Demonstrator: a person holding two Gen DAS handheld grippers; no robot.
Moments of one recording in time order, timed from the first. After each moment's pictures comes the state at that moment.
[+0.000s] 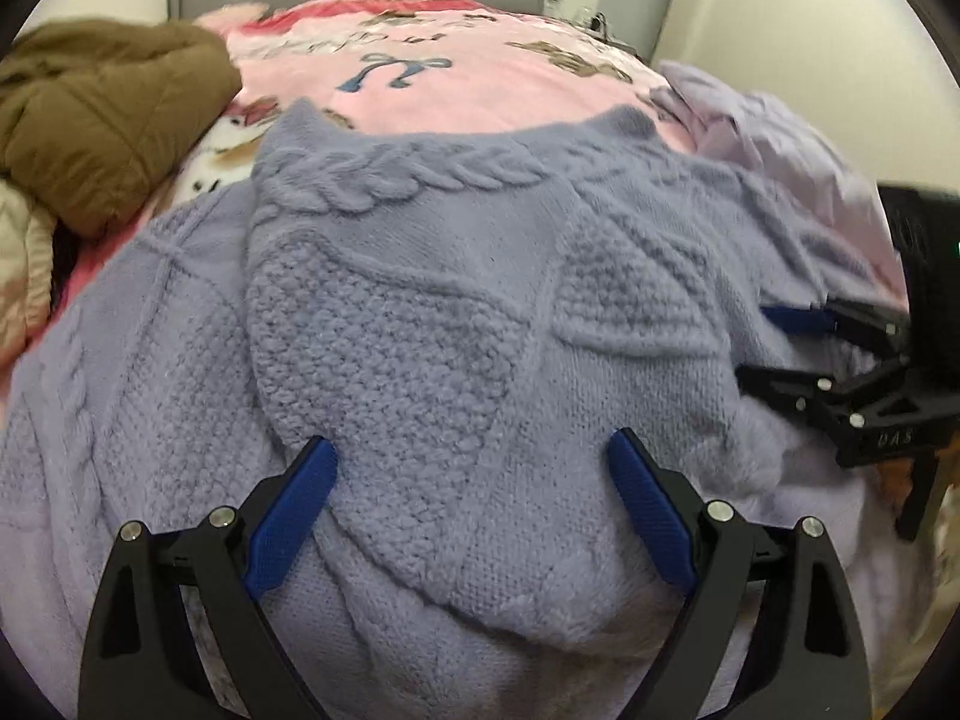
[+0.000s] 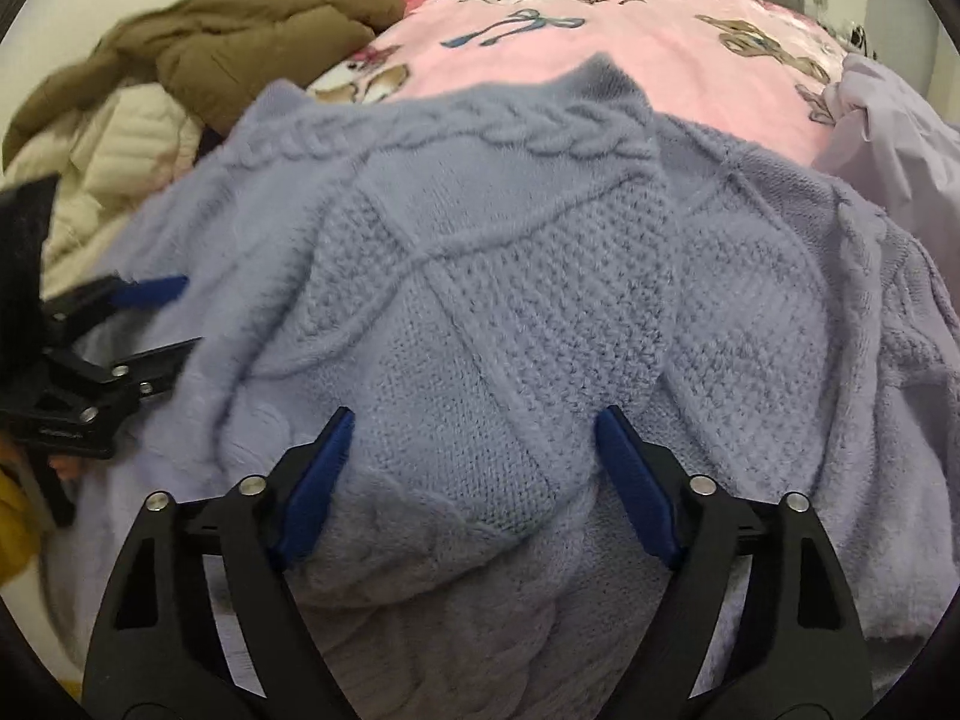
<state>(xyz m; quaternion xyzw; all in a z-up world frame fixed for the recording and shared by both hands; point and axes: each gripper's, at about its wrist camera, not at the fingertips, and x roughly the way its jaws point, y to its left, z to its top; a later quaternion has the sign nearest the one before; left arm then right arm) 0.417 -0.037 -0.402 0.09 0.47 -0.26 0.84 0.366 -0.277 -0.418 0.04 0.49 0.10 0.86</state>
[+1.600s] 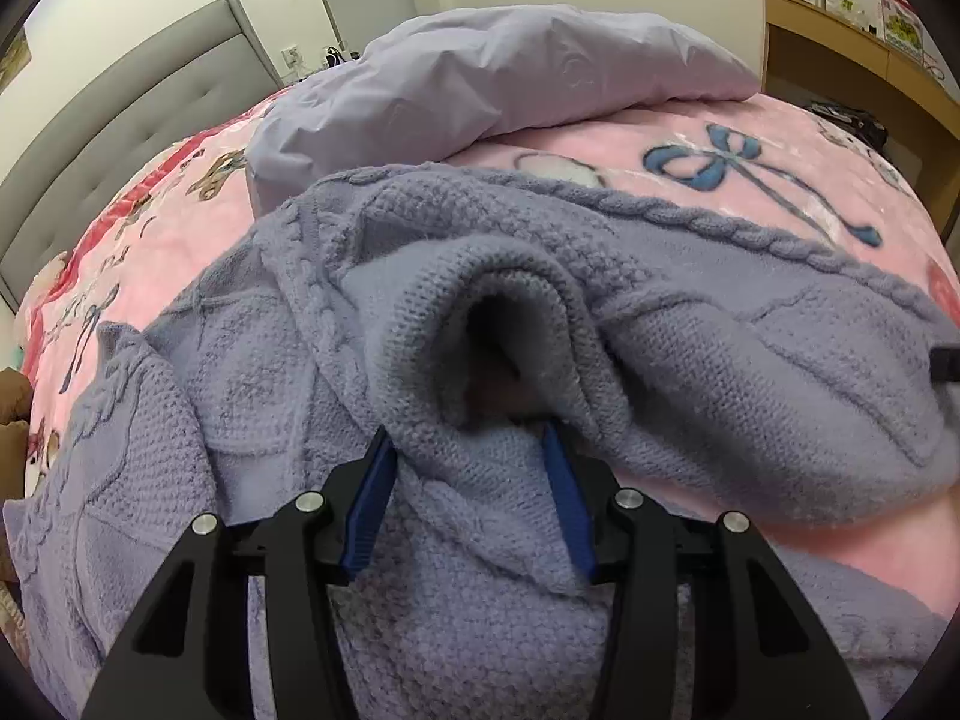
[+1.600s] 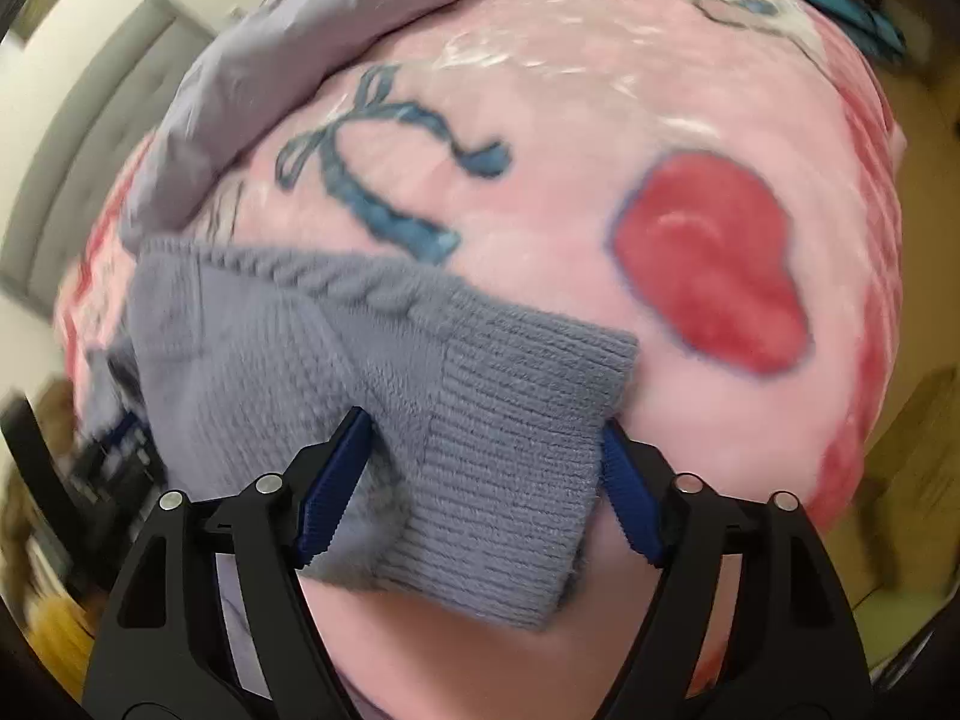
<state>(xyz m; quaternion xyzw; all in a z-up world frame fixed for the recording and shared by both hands) 0.287 -0.326 -0.401 0.31 0.35 -0.41 0.79 0.013 -0.515 -0.422 0.45 0.37 -0.33 0.74</state>
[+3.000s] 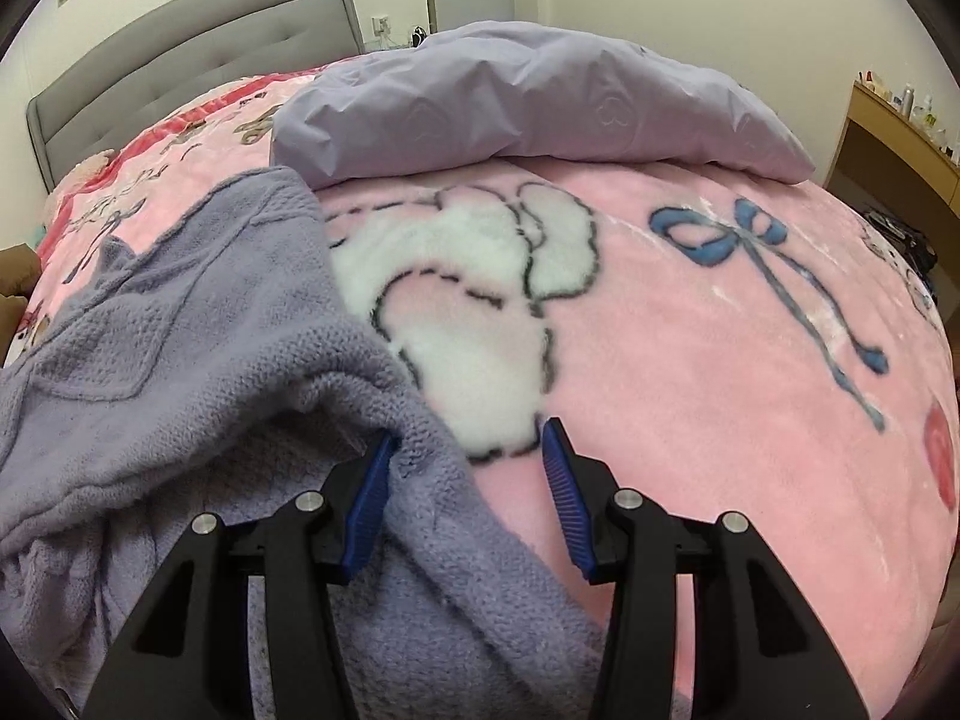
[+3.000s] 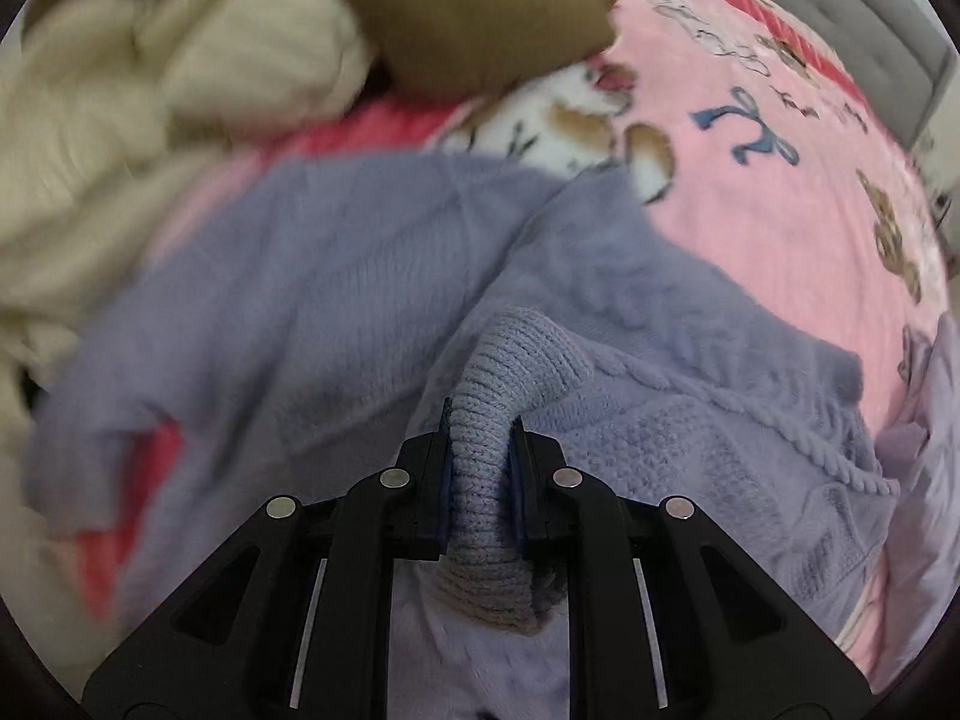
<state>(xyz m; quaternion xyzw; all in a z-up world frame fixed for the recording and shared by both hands) 0.261 -0.355 -0.400 0.19 0.39 -0.34 0.83 0.436 -0.063 -0.360 -0.15 0.56 0.13 0.80</state>
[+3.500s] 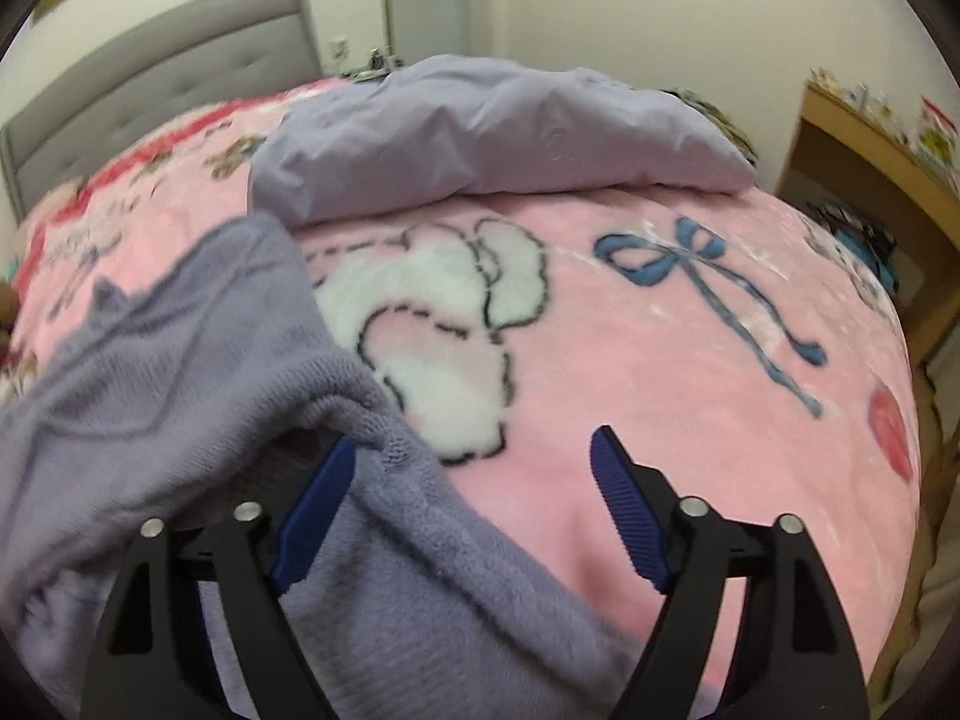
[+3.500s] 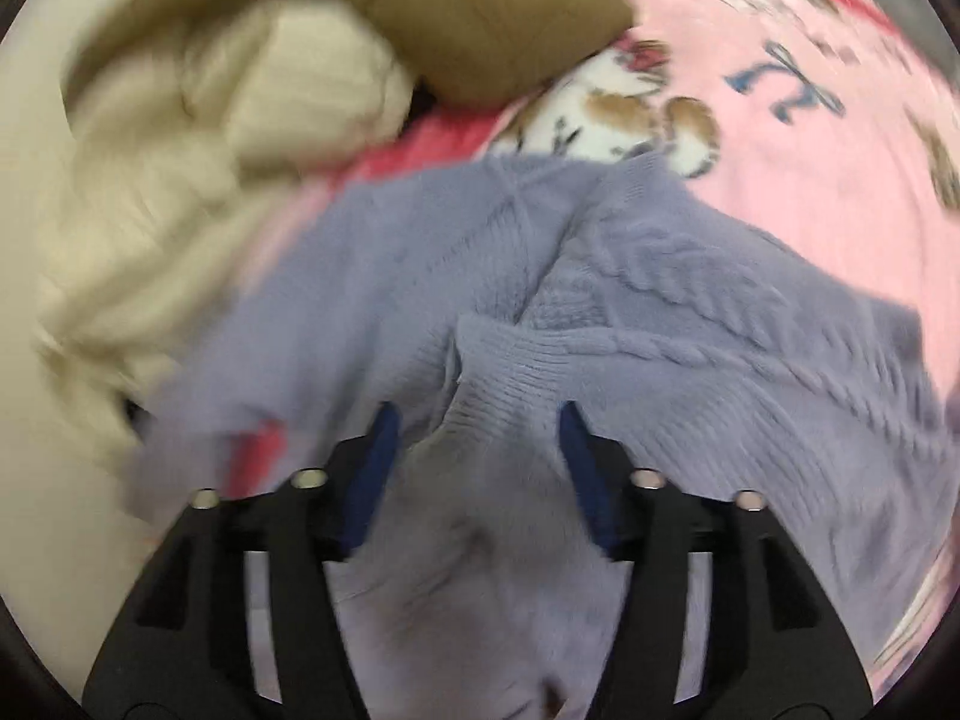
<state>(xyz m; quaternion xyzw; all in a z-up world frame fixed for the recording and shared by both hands) 0.249 -0.342 -0.368 0.21 0.37 -0.40 0.81 0.432 -0.122 -0.287 0.06 0.59 0.24 0.77</state>
